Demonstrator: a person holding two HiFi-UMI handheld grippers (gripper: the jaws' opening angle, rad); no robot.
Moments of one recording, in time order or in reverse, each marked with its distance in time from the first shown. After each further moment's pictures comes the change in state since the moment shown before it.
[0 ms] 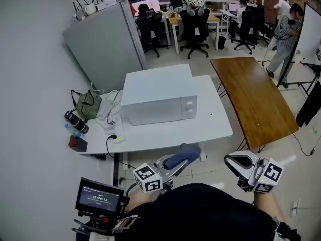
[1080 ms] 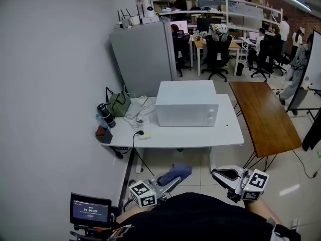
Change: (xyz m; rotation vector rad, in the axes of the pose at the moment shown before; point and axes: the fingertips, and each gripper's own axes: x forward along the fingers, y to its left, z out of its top) left arm -0.175 -0.114 -0.015 0.052 -0.103 0.168; right arm 0.044 0.187 -0.005 0.063 -0.009 0.234
